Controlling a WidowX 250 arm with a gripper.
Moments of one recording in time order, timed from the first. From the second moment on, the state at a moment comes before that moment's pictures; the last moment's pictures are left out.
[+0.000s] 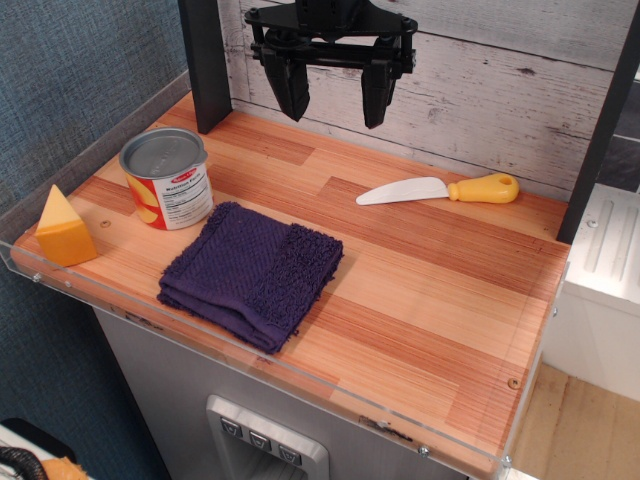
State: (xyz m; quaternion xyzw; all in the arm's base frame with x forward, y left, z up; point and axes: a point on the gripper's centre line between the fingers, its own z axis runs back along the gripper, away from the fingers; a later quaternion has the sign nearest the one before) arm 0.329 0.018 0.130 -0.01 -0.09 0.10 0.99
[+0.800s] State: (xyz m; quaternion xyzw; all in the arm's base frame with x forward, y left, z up) arm 0.286 0.036 0.087 0.01 -0.03 0.09 1.00
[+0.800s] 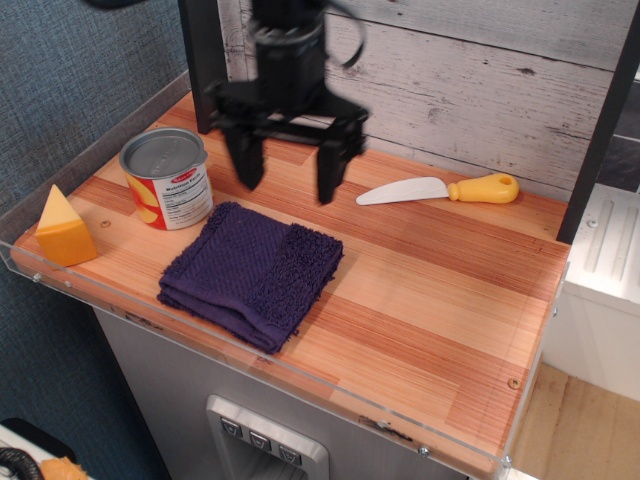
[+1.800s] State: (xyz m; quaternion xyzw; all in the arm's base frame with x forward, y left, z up) arm 0.260 0.070 0.032 0.05 -0.04 0.08 0.99
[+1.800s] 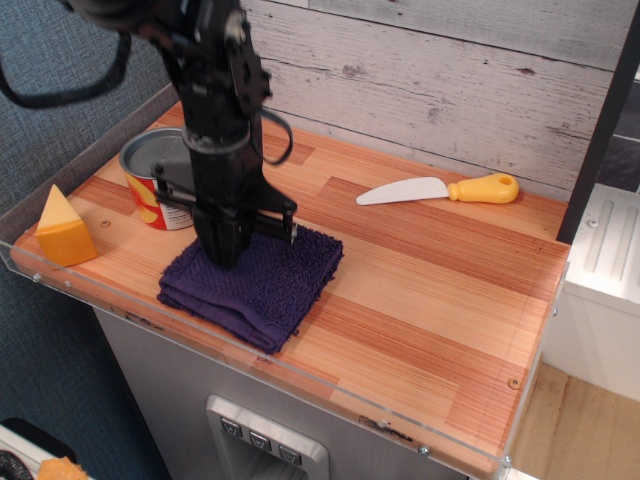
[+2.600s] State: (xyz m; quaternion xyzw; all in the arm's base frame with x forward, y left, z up) arm 0.264 0.015 0.014 0.03 -0.05 0.06 1.00
